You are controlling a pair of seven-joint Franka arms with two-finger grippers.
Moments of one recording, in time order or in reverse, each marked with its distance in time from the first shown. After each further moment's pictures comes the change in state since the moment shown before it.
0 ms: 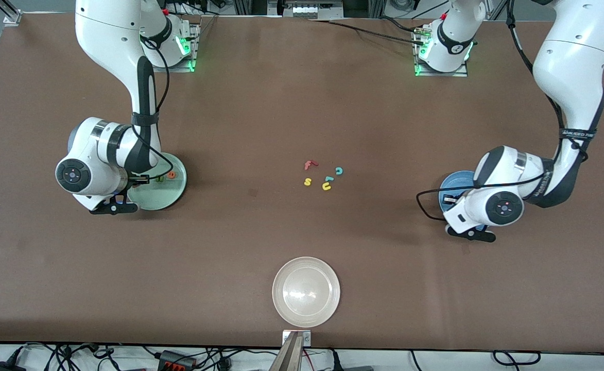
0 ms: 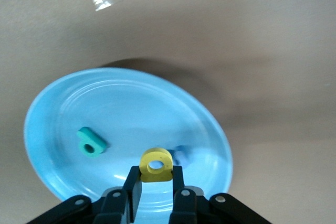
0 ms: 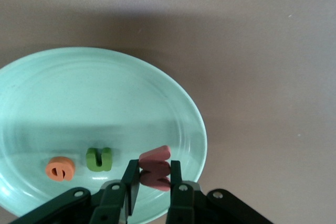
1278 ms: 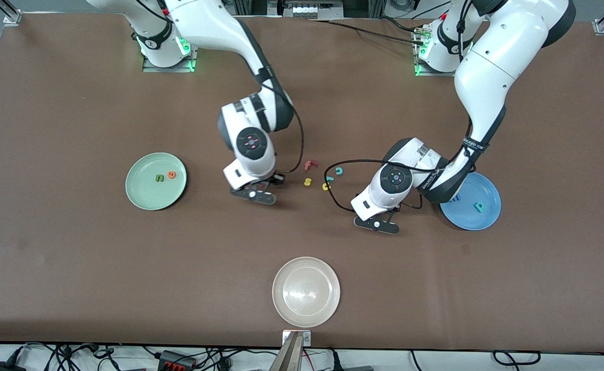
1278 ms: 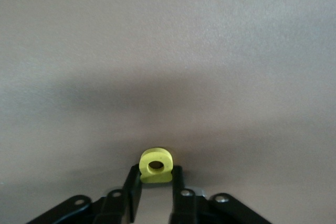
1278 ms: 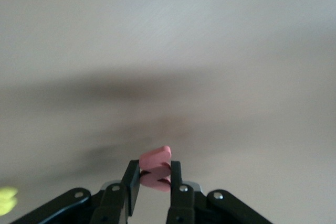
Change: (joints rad) left arm -0.365 0.124 0.016 0.051 -0.010 0.348 -0.304; right arm 0.150 0.040 0.349 0.346 -0.061 0.024 0.872
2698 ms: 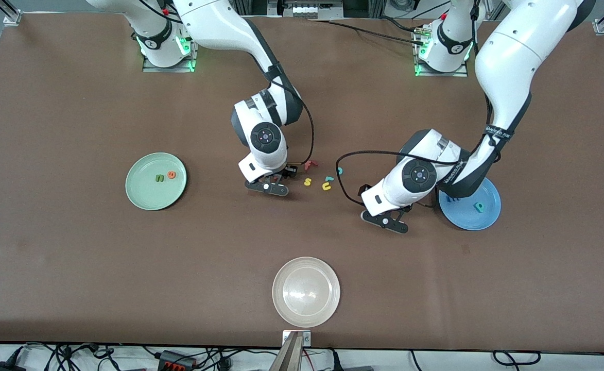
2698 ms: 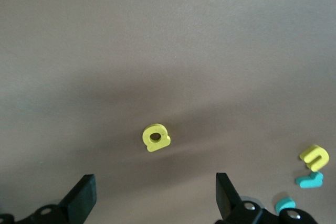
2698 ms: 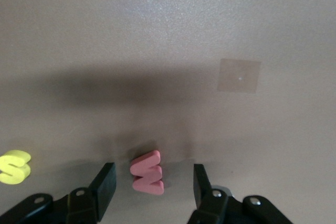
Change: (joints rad) left arm 0.114 -0.063 -0.107 -0.021 -0.082 -0.082 0.158; right arm 0.006 0.043 0.164 -0.027 0.004 0.141 0.115
